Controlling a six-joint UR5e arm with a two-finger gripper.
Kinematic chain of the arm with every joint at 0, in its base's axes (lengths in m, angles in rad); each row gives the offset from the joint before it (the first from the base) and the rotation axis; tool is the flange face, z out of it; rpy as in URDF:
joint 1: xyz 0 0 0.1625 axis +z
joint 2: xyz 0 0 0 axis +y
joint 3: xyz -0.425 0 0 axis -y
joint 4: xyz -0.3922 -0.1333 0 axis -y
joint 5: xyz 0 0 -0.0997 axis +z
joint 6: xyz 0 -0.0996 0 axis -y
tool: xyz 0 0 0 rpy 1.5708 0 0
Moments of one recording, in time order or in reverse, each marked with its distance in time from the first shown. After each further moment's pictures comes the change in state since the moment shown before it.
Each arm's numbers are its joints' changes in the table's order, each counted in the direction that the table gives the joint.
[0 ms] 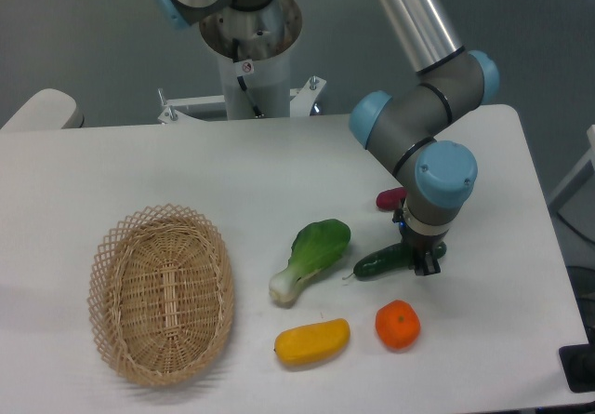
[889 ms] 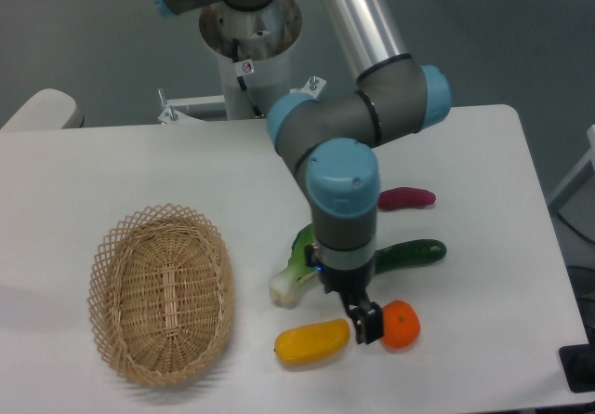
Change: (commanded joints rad) arm -0.269 -0.041 0.216 -0.009 0.081 -0.513
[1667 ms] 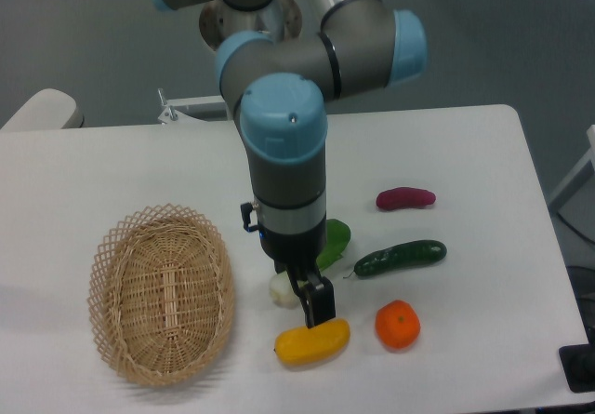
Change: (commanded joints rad) arm -0.028 -0.106 0.097 -0.299 -0.006 0.047
